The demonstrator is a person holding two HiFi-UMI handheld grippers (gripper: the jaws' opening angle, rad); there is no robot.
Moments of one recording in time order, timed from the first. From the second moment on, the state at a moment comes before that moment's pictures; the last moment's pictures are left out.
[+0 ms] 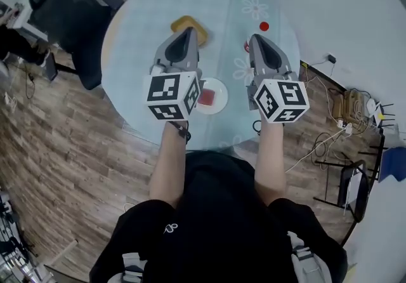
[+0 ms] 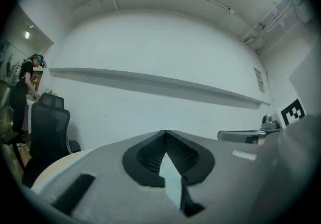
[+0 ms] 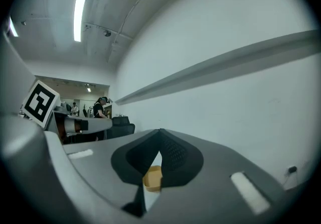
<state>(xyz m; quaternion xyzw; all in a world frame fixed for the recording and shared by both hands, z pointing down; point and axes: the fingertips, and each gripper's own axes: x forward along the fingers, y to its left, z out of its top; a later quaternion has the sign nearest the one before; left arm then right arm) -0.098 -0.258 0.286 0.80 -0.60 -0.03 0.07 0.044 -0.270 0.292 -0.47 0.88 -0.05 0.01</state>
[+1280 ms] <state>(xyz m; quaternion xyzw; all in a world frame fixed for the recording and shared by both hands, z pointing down) -0.091 -0.241 0.287 0.79 -0.61 0.04 0.01 0.008 -0.251 0.302 -0.41 0.91 -0.06 -0.01</state>
